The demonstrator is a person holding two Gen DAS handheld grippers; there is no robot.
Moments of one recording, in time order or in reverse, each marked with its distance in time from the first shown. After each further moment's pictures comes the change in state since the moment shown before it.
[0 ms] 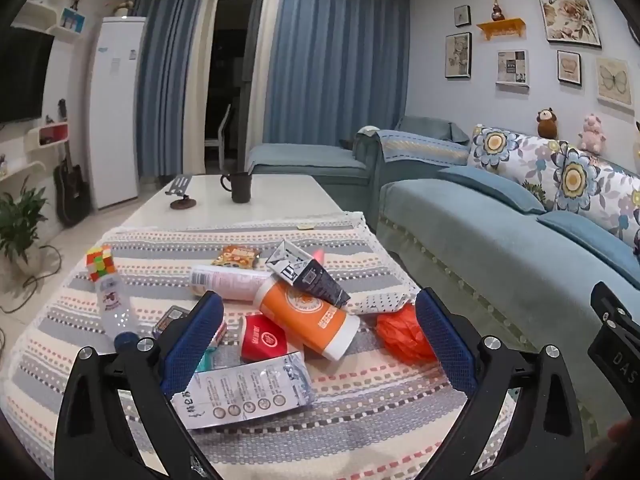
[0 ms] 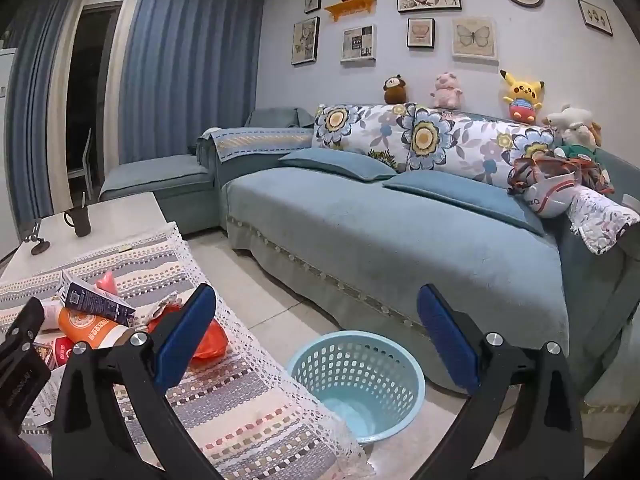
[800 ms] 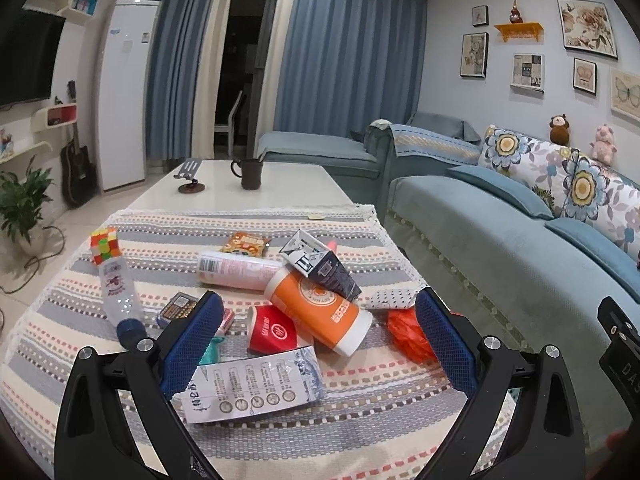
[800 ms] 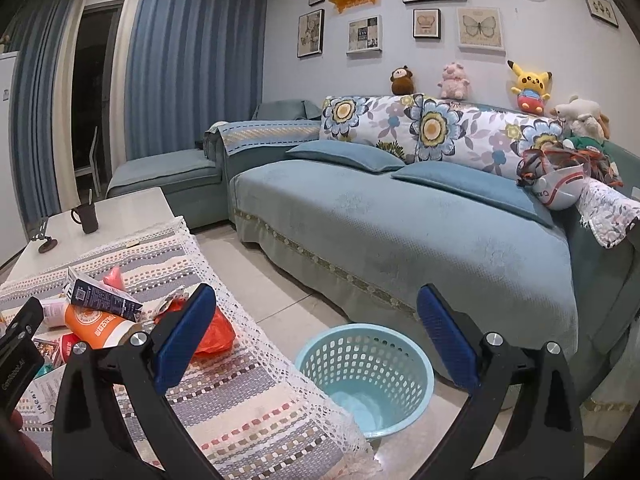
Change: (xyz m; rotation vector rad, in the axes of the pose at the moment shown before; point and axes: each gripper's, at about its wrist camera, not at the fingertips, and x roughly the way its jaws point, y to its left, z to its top) left arm 0.004 0.013 0.002 -0.048 0.033 0.021; right arm 0.008 -0.003 -0.003 0.014 0.039 0.040
